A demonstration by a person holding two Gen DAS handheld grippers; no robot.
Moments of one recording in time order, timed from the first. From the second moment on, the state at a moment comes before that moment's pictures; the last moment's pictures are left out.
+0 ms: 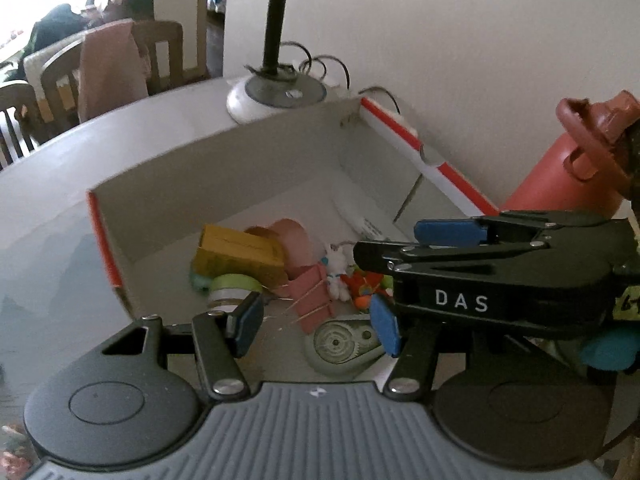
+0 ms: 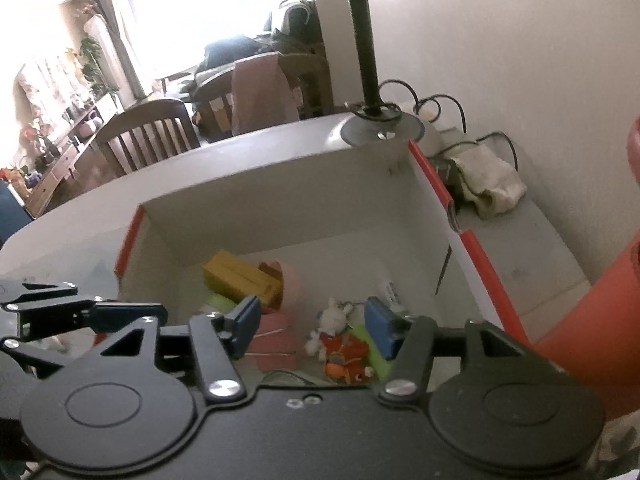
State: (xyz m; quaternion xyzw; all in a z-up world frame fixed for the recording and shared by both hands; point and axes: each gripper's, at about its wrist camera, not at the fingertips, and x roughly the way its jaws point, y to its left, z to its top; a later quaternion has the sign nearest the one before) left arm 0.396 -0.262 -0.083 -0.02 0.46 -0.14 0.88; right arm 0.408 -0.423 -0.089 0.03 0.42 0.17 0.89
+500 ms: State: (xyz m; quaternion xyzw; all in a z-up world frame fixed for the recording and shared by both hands) left arm 0.335 -0.215 -0.038 -0.07 0.41 -0.09 0.91; right arm 0.374 -0.401 -0.051 0.02 0.39 0.23 0.89
